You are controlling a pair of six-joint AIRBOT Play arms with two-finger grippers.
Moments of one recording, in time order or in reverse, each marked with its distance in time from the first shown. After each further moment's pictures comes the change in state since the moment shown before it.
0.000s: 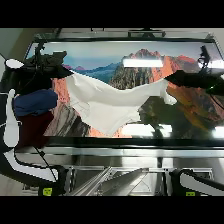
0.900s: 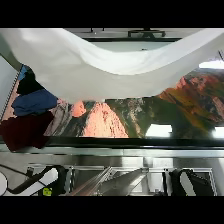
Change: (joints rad) left arm 0.198 0.476 0.412 -0.502 -0.211 0.026; right arm -0.145 0.546 0.289 0.000 -0.165 -0.032
